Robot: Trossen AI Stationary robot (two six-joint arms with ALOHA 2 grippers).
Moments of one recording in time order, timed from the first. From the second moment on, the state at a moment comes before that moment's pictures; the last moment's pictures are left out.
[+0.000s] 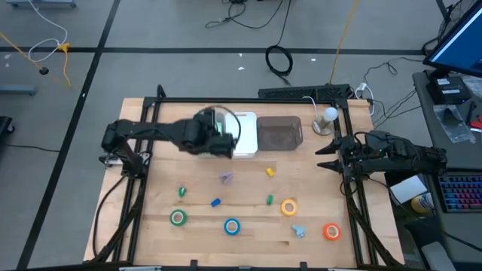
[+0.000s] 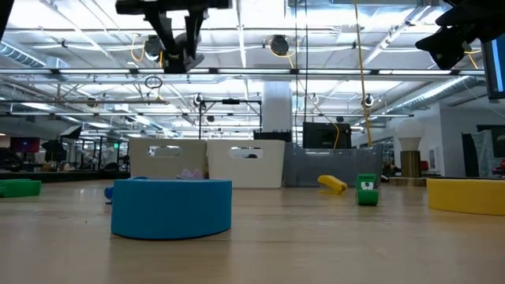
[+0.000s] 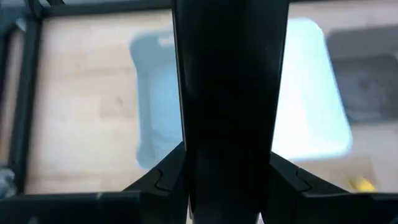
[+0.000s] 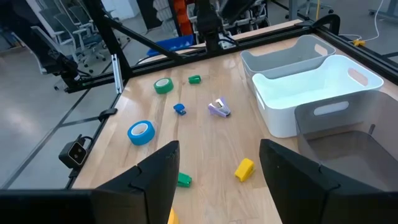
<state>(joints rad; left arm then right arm) -0.03 1.76 1.82 -1.57 -0.55 -1.52 -0.01 0.19 0.52 -0.60 -0.08 0.25</state>
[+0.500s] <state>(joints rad) 0.27 1.77 1.58 -1.39 -0.41 -1.25 -0.01 0.19 0.52 -0.60 -0.08 0.25</state>
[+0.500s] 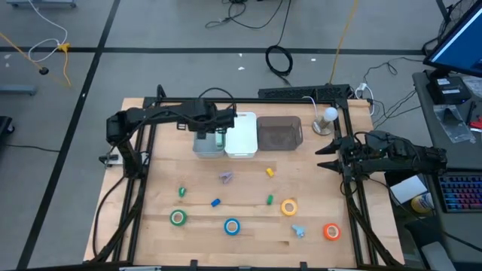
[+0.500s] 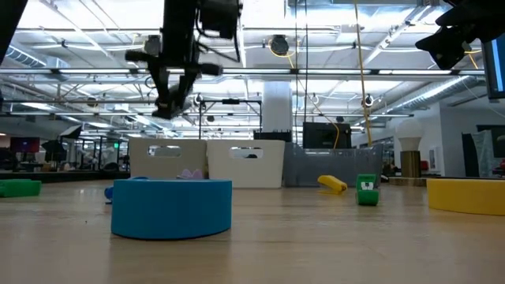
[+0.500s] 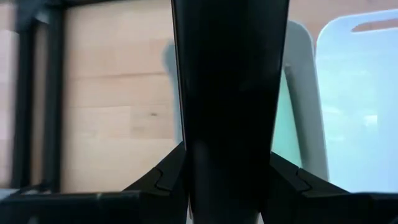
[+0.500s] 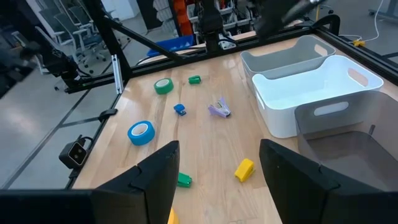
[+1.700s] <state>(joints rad) 0.37 1.77 1.26 -0.93 -0.22 -1.13 0.00 0.19 0.52 -0.60 -0.08 0.28</state>
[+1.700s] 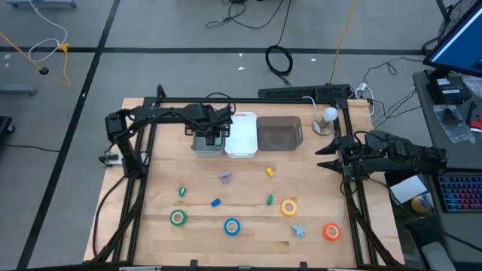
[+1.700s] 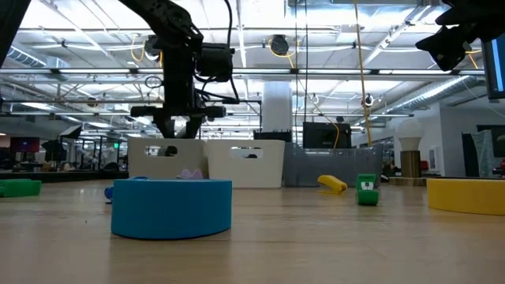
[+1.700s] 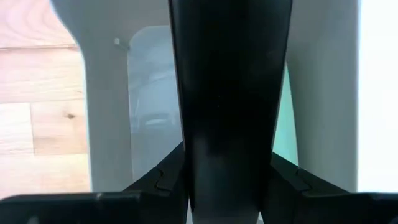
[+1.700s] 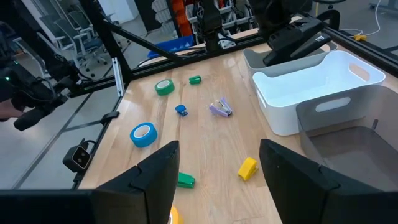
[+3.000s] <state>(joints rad) 0.37 1.77 1.24 -0.93 -0.13 -1.13 0.00 0.19 0.52 -0.60 -0.07 0.28</state>
